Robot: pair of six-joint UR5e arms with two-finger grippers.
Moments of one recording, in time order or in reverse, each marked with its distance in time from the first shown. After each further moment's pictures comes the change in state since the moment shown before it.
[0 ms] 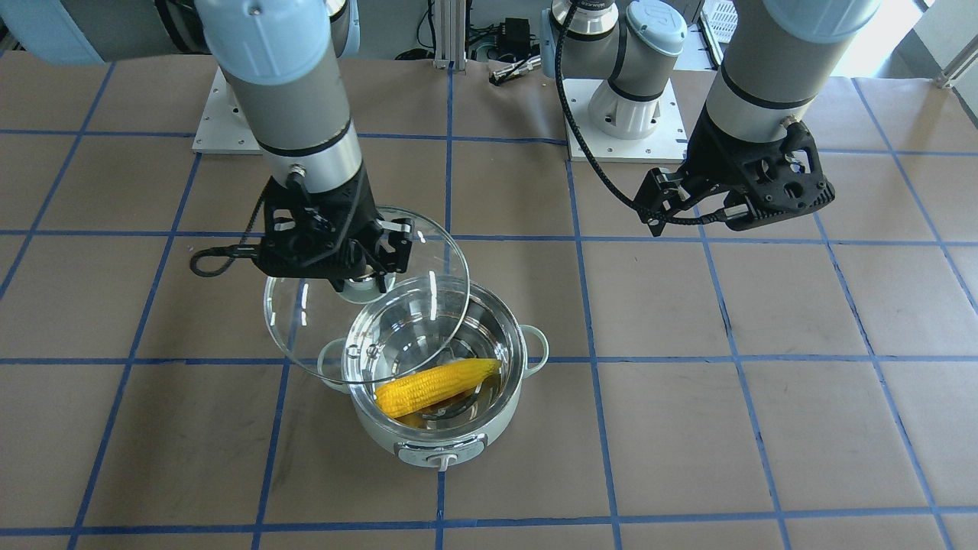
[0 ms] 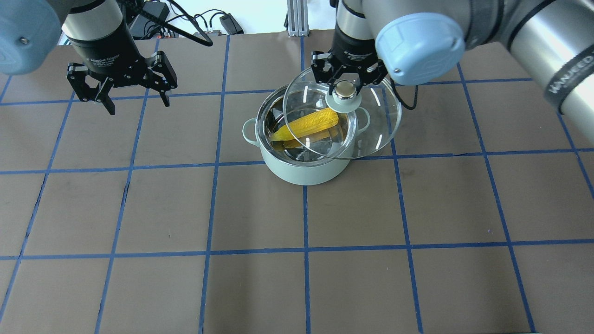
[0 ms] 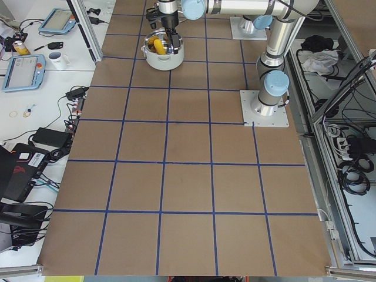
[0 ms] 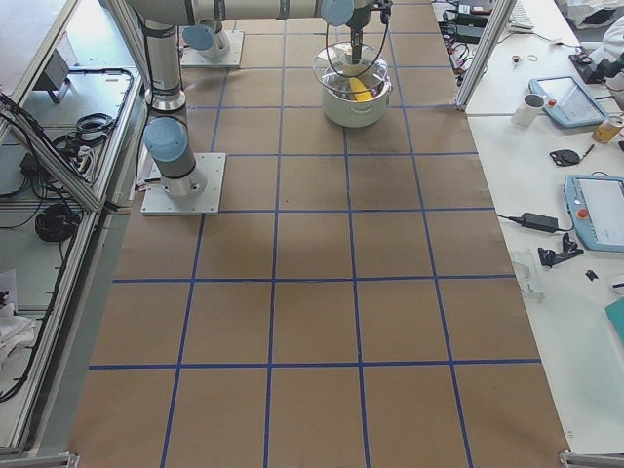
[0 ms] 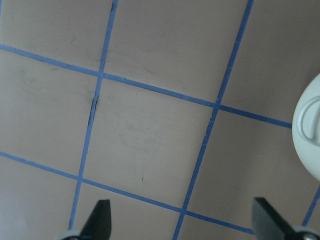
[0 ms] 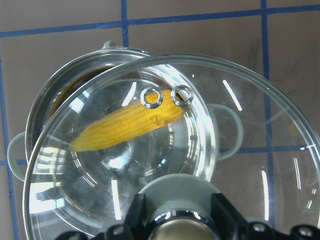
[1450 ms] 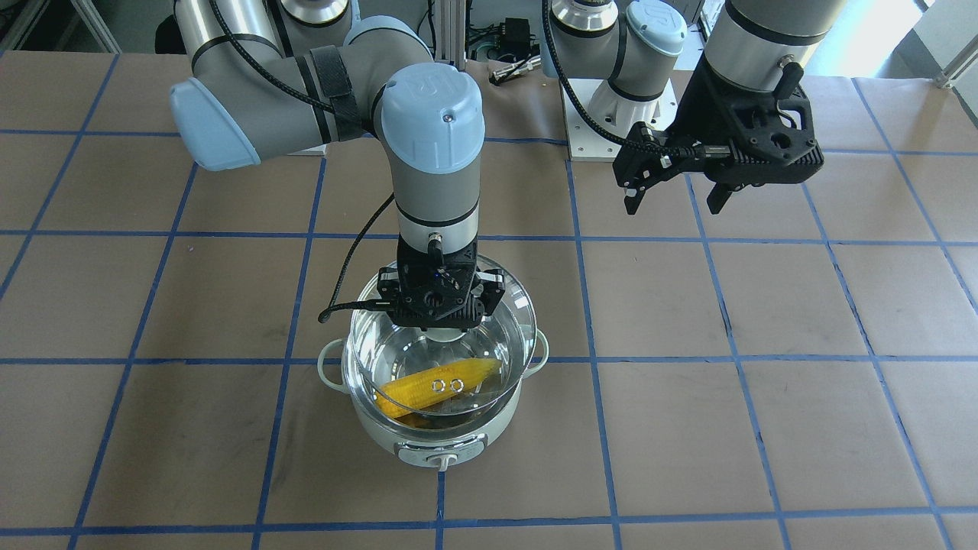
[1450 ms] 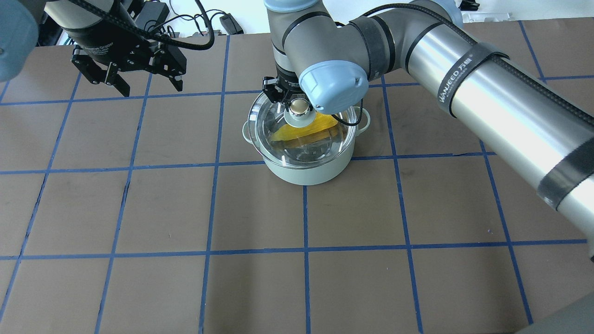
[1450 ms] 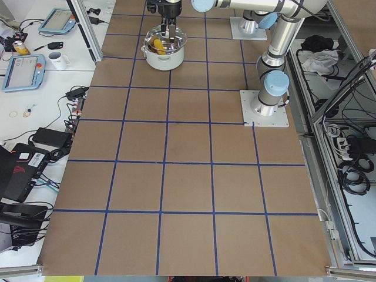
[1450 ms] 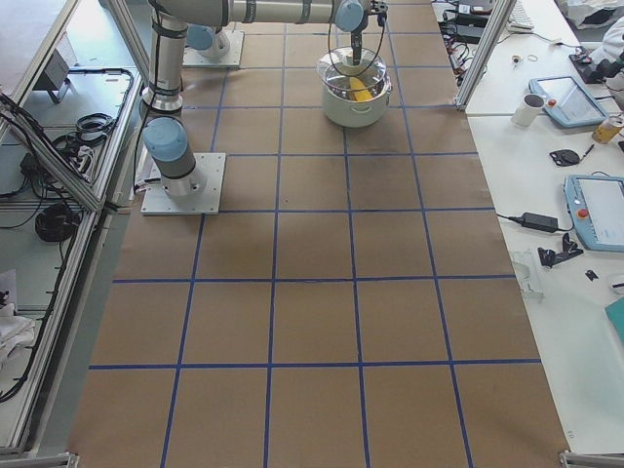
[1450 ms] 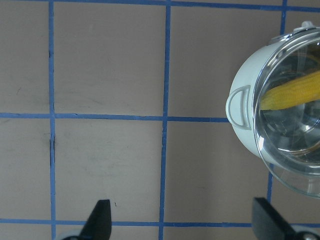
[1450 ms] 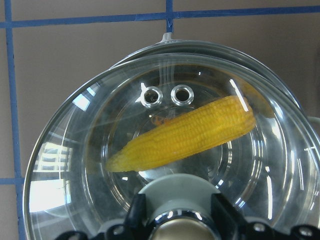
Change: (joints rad) left arm -0.003 0.055 -0.005 0.078 -0.136 0.179; right arm 0.147 0.168 -0.045 -0.130 -0.064 0.125
